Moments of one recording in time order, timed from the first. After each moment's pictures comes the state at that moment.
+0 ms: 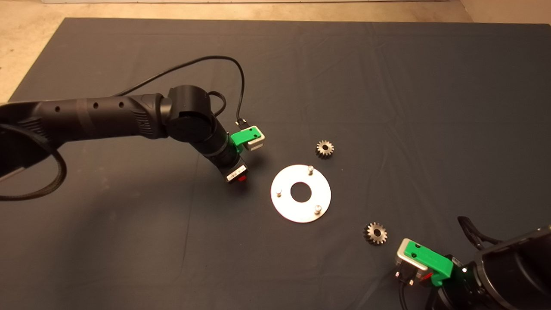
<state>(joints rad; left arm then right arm) -0.29 2.56 -1.15 0.46 1.27 -0.46 -0.02 2.13 -0.36 -0.51 -1.46 1.01</state>
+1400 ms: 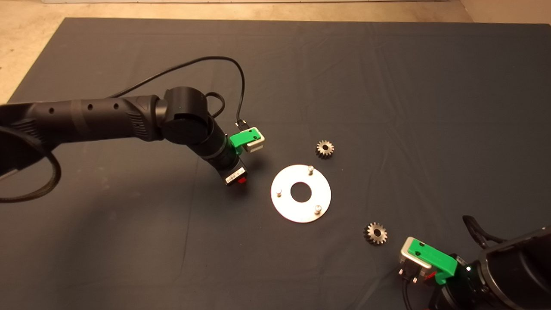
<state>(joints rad) -0.29 2.53 -1.11 0.45 1.25 -0.45 -0.02 2.11 -0.36 -0.51 -1.47 1.01</state>
